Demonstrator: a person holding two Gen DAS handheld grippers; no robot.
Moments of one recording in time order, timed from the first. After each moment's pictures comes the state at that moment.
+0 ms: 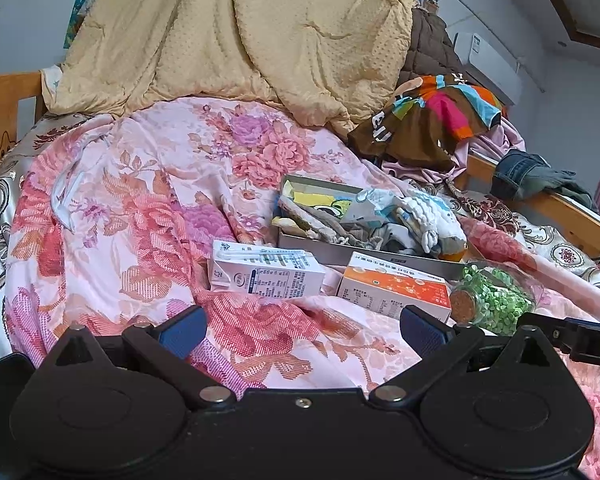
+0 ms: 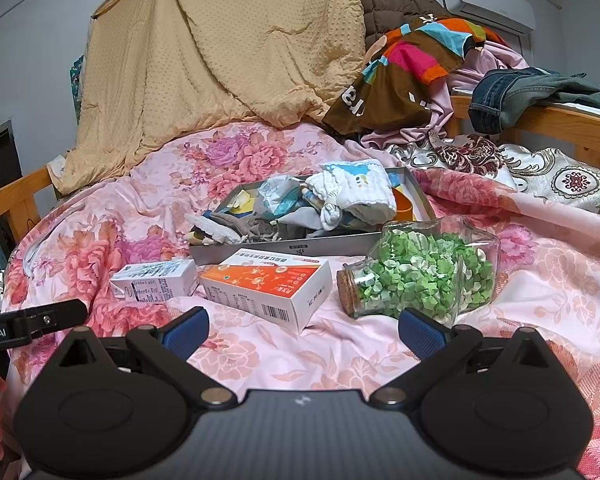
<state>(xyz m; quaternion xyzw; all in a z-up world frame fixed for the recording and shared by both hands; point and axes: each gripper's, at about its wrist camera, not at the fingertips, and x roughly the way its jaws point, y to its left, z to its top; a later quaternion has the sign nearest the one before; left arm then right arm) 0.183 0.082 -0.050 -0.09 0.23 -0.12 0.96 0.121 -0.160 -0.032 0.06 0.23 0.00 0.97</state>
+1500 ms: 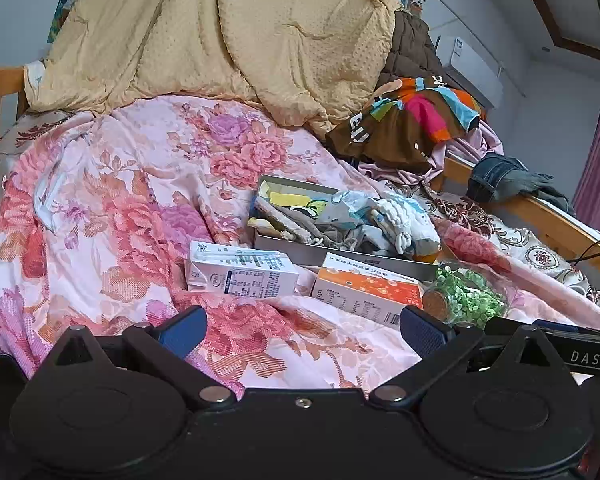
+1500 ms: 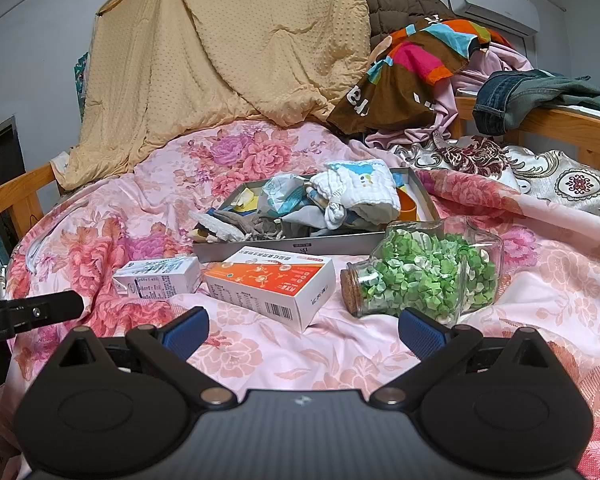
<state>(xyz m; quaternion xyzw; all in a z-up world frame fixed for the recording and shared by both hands) 0.179 0.082 -0.043 -0.10 0.23 -0.15 0.96 0.120 -0.158 -0.032 0.06 0.23 0.01 0.97</state>
